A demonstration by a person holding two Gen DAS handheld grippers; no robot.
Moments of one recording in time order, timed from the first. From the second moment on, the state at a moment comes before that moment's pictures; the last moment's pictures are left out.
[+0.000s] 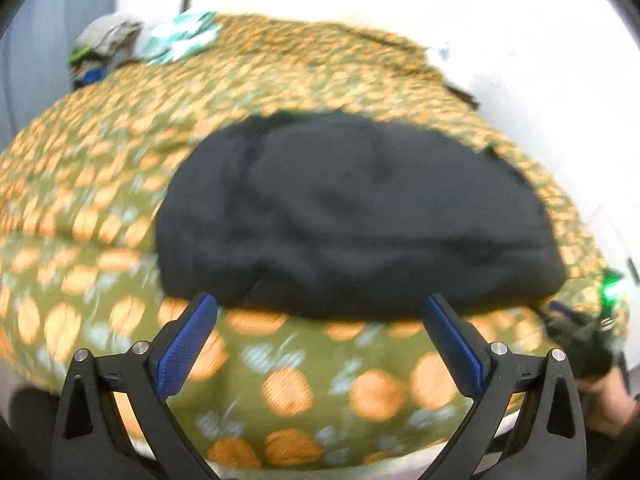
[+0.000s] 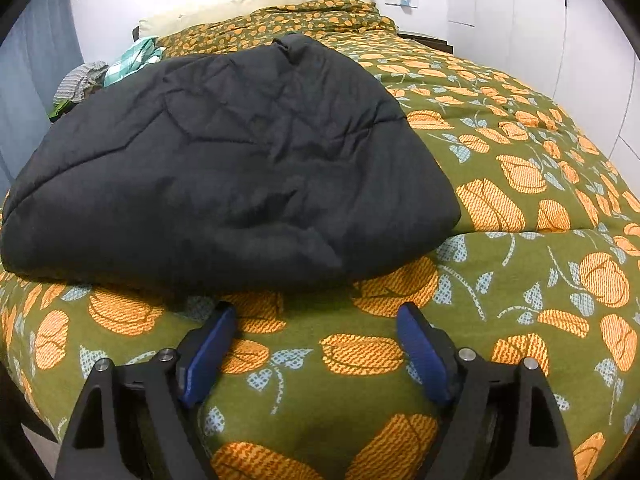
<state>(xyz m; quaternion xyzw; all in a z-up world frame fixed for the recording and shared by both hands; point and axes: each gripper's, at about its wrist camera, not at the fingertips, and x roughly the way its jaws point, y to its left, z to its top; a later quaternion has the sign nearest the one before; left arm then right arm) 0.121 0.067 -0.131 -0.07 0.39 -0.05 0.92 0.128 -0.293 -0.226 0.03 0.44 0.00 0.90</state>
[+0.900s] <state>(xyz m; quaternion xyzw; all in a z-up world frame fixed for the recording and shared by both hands) 0.248 -0.004 -0.151 -0.01 0.47 -0.11 0.88 0.123 -0.295 -0.228 0.03 0.43 0.03 0.90</state>
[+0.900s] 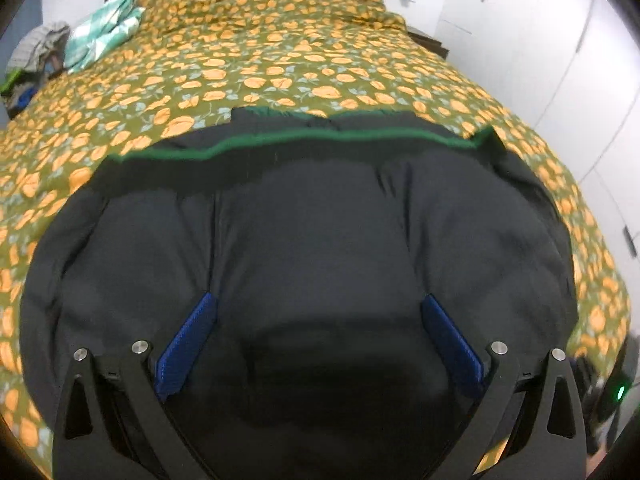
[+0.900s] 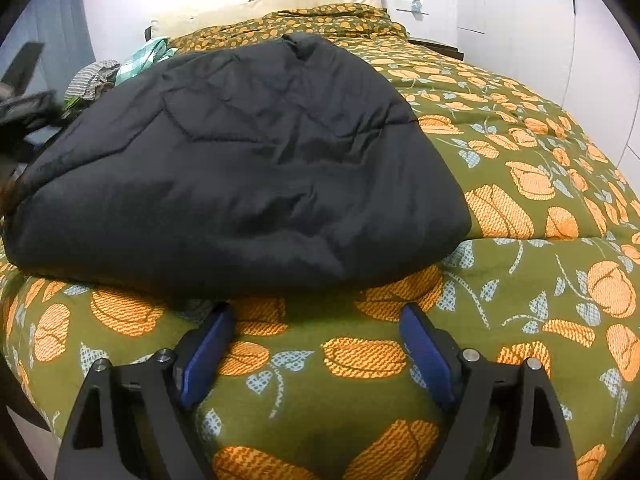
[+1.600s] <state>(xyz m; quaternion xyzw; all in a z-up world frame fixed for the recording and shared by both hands) 0.218 -0.019 -0.186 0.05 0.46 -0.11 0.88 0.129 -0.288 -0.230 0.02 0.43 0.01 0.90</state>
